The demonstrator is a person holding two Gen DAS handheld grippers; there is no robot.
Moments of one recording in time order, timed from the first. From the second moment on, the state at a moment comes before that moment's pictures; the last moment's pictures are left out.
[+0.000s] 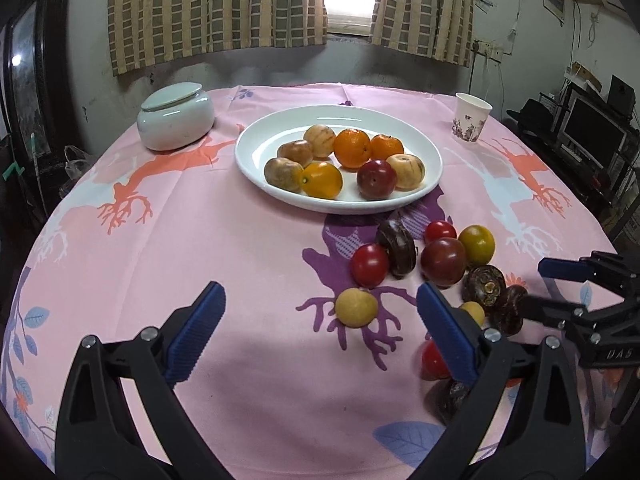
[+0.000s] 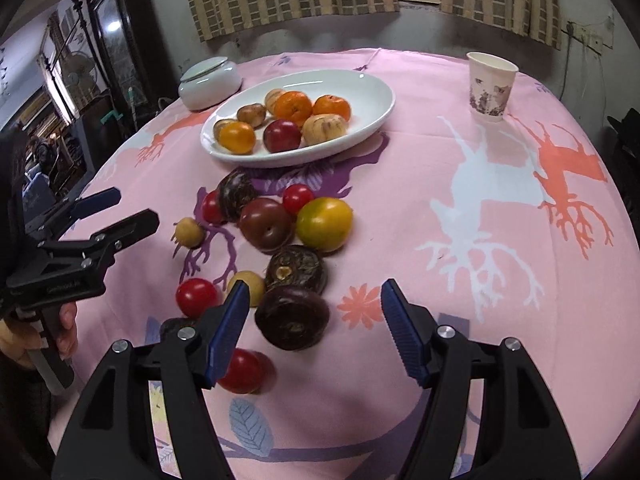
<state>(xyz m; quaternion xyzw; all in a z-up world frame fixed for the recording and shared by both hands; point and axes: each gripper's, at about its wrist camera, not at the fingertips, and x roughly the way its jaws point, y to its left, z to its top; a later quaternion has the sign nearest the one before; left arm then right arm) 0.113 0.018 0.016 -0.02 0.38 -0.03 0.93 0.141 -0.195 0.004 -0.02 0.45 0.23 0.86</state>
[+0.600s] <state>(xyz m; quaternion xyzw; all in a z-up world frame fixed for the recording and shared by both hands) 0.101 -0.016 0.005 0.00 0.42 -0.12 0.90 0.145 -0.193 -0.016 -0.06 0.47 0.17 0.87</state>
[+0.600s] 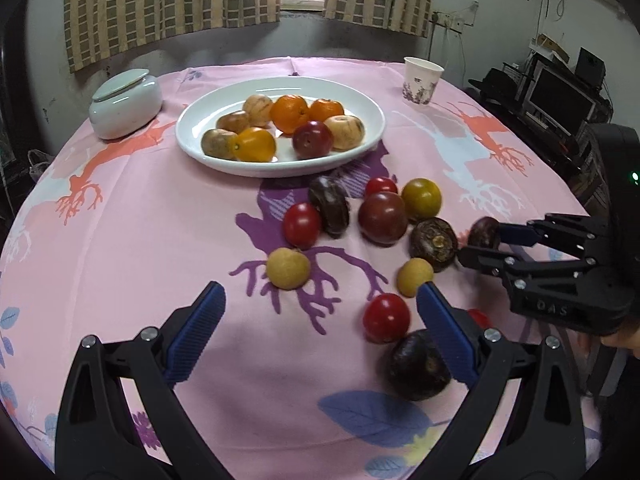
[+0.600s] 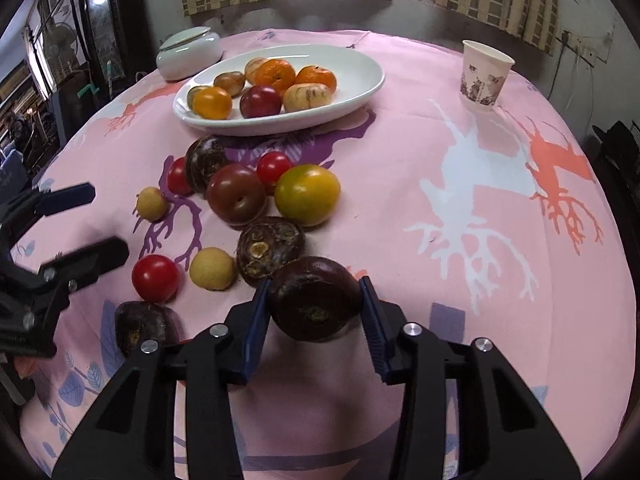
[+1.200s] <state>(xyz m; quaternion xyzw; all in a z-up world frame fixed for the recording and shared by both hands) 0.076 -0.069 -0.027 0.09 0.50 -0.17 0.85 0.147 -0.200 -0.012 -0.05 0.47 0.17 0.87</state>
